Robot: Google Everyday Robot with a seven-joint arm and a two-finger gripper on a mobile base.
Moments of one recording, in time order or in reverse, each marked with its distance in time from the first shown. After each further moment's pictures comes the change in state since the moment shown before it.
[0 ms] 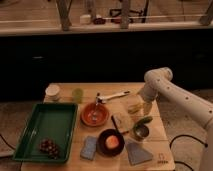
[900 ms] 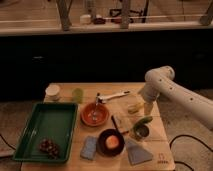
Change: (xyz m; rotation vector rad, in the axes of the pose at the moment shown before) arm -0.005 0.009 -0.024 0.017 0.023 -0.004
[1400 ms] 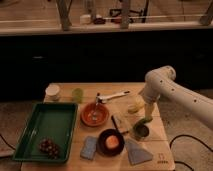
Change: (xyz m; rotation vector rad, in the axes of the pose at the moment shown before) arm -0.006 0.013 -0.018 0.010 0.022 0.009
